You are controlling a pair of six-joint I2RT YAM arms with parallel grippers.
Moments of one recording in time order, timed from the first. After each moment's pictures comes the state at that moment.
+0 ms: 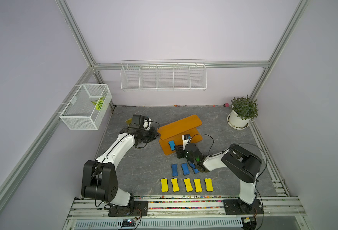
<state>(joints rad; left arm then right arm) -0.24 1.50 1.10 -0.53 0.51 -0.52 0.85 1.94 0.77 0.73 0.14 0.62</state>
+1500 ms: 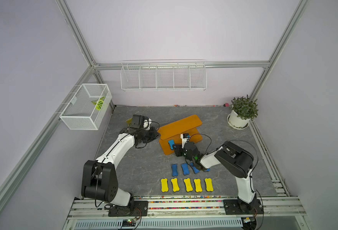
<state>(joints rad) -0.24 1.50 1.10 -0.53 0.51 -0.52 0.82 2.05 0.83 0.81 0.04 0.70</state>
